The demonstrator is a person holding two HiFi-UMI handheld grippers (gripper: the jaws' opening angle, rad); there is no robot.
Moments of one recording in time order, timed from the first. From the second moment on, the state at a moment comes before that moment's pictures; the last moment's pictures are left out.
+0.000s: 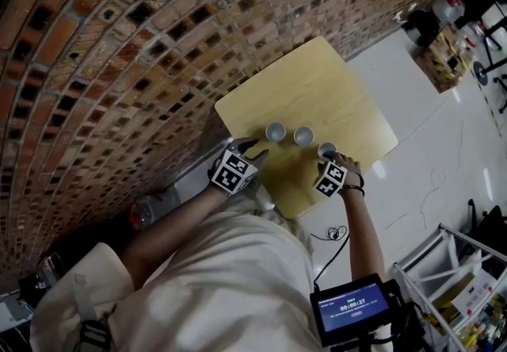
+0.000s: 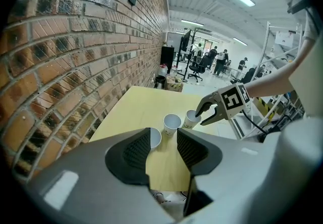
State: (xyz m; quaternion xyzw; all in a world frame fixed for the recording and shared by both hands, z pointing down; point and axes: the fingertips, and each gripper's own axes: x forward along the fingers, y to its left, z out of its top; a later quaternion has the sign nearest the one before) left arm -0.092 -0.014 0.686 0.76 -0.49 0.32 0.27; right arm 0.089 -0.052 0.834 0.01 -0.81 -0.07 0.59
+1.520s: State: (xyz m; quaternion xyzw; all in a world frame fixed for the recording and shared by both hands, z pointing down) left arm -0.090 -0.035 0.667 0.78 -0.51 0.28 0.22; right arm 0.173 -0.049 0.610 0.40 -0.90 0.10 0.15
